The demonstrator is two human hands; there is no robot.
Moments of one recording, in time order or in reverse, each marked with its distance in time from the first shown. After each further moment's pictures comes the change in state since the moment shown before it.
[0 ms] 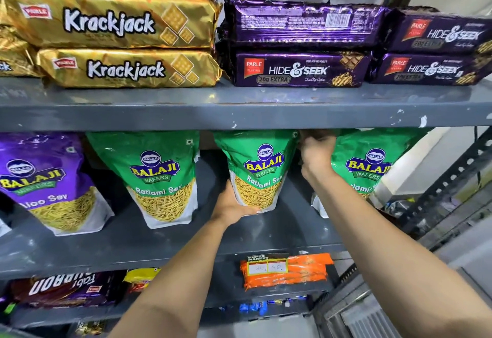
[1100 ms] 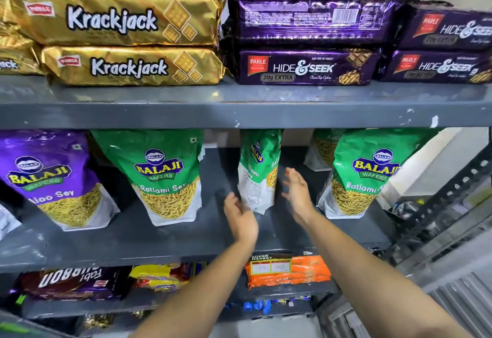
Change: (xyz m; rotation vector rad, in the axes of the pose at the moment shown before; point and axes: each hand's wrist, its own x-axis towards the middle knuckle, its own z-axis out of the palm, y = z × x) left_hand -0.047 0.020 0.057 -0.484 0.569 -0.181; right_hand -0.047 0.092 -0.050 -0.328 -0.277 0.404
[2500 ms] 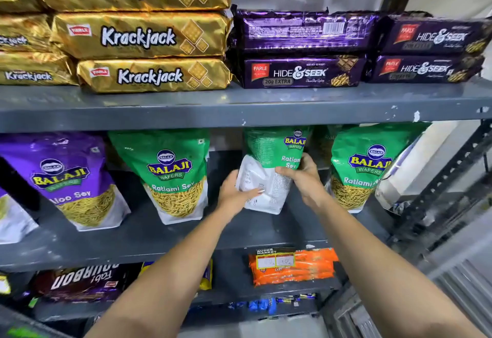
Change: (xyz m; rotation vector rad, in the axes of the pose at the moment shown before) left_hand 0.039 0.060 -0.039 0.334 -0.443 0.232; right_hand -0.003 -0.039 -0.006 0.082 -0.083 -0.187
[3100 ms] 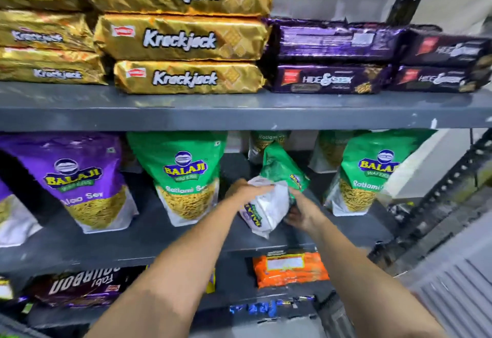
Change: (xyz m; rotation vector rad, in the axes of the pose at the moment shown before) left_hand 0.027 0.008 -0.032 0.268 -0.191 -0.272; right_hand -0.037 0.047 0.037 0.071 0.127 0.656
